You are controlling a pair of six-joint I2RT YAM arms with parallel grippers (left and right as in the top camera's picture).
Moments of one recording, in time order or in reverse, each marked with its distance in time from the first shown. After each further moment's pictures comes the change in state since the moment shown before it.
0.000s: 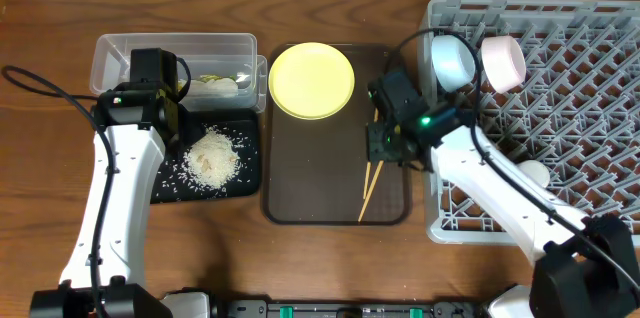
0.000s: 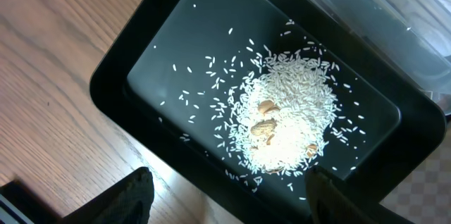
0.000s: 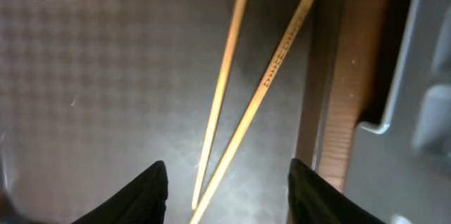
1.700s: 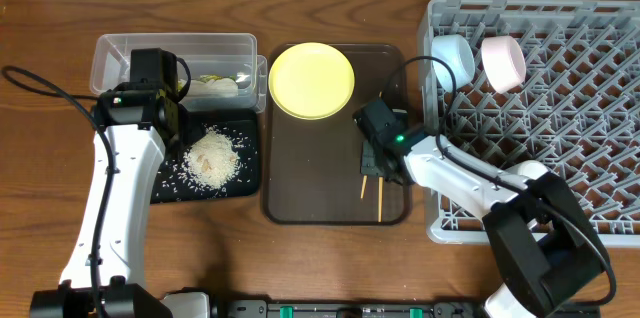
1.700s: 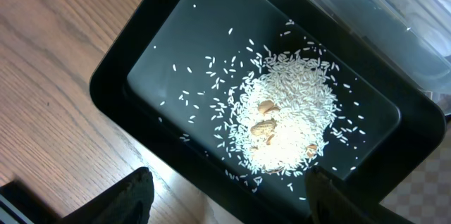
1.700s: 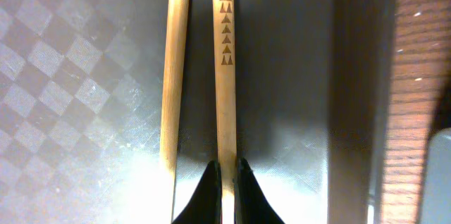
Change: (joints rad) left arm 0.000 0.000 0.000 0.000 0.000 0.000; right arm 0.027 0.157 -0.121 0.193 0.058 0.153
